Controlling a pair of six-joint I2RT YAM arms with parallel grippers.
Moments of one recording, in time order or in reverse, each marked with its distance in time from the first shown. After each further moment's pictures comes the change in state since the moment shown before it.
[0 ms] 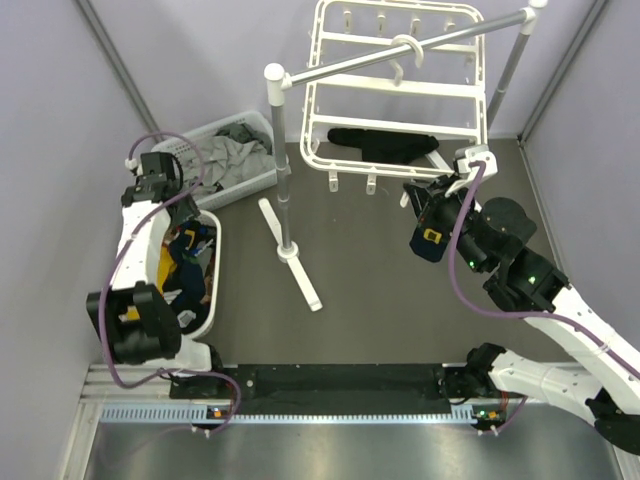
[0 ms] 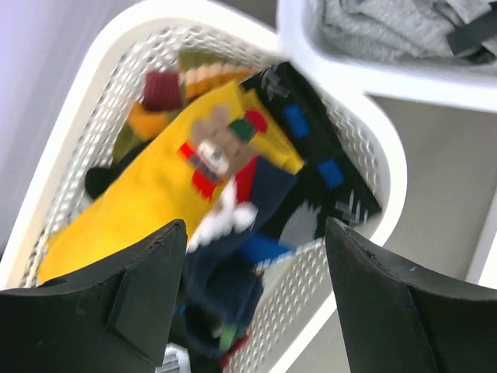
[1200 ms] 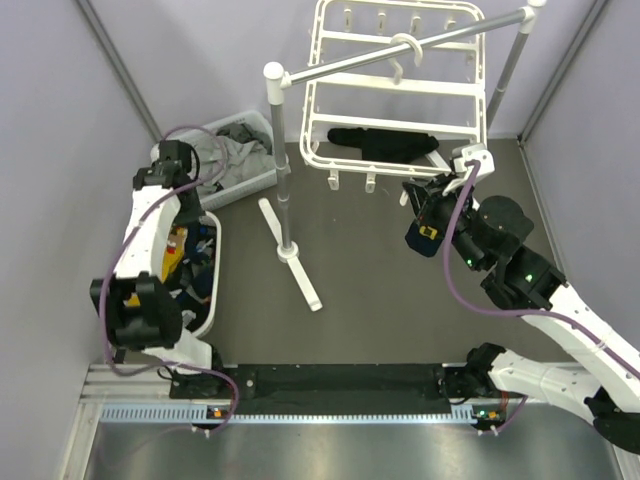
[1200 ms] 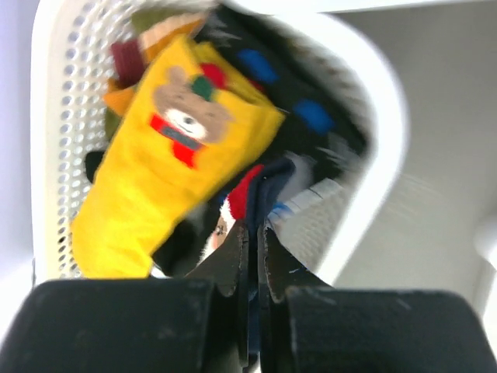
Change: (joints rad) left arm -0.077 0.166 0.167 -0.216 0.013 0.118; right arm -0.005 0.013 0.000 0.012 0.000 -0.023
